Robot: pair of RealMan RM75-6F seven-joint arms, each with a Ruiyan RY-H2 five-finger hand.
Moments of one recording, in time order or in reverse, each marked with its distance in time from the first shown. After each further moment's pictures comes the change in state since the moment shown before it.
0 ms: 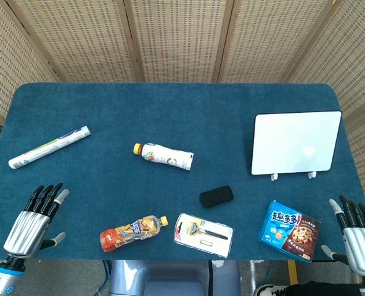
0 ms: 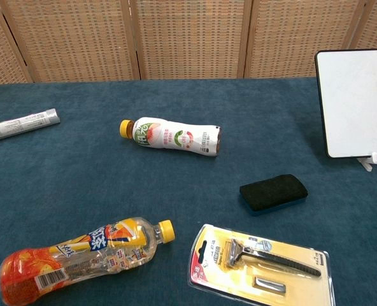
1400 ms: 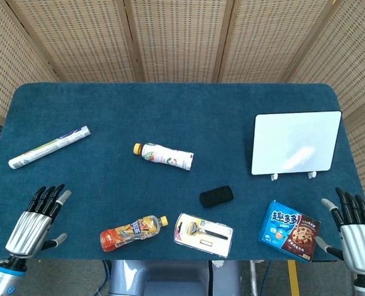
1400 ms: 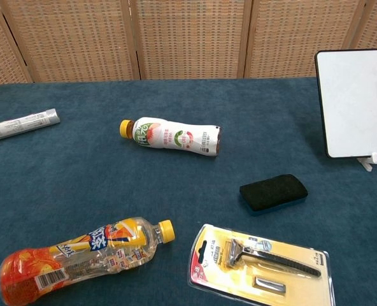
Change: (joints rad) left arm -0.004 -0.004 0.002 -0.001 -0.005 -0.016 0.004; right arm 0.004 -0.086 0.036 0.079 -0.124 0.140 0.035
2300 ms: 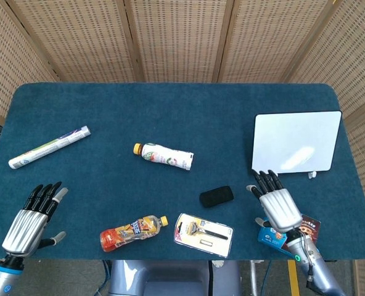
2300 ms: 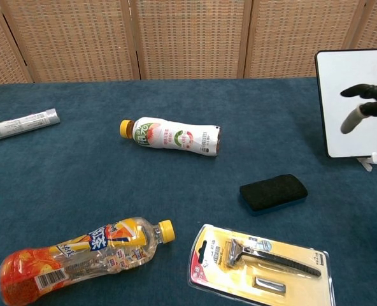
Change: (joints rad) left arm -0.005 0.022 -0.005 -0.010 0.001 0.007 -0.057; right arm 0.347 -0.088 0.123 -0.248 0.256 -0.551 -0.413
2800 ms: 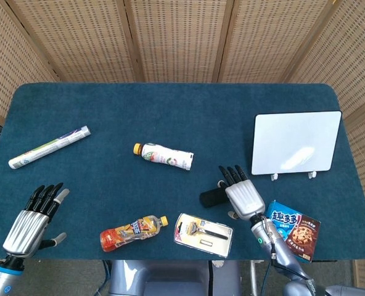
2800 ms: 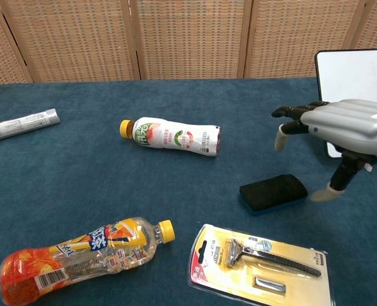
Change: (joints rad) left arm -0.002 0.004 0.005 0.001 0.004 -0.004 -0.011; right arm 0.196 -0.203 0.059 0.024 0.320 -0.096 -0.288
